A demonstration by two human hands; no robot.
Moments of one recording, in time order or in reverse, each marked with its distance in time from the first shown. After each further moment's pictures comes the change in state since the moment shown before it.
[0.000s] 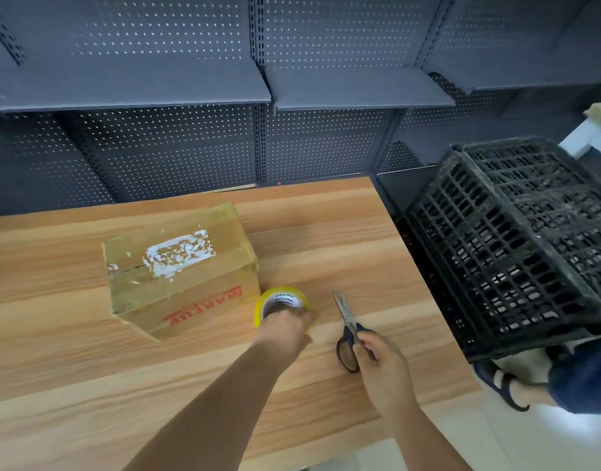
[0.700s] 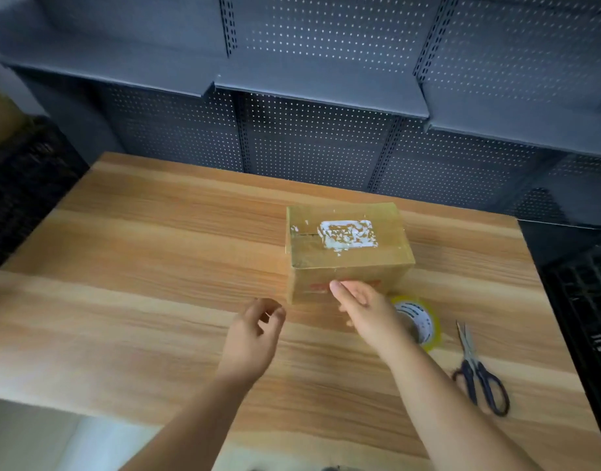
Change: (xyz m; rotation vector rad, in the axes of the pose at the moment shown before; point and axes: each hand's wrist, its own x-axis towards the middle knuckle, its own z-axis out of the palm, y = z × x) left_hand -0.189 -0.157 0.037 -0.942 0.918 -0.459; right_hand -0.017 -0.194 0.131 0.092 -0.606 -0.149
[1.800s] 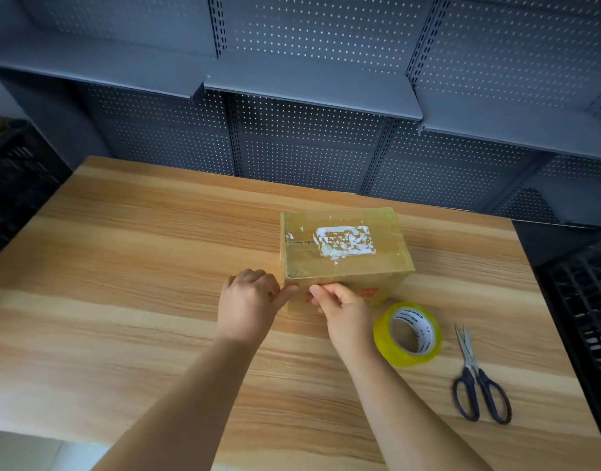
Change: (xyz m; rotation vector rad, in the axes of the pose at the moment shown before) left_hand 0.073 -0.004 0.005 0.523 0.197 0.482; right_hand 0.021 -0.004 0.045 0.075 0.234 -0.138
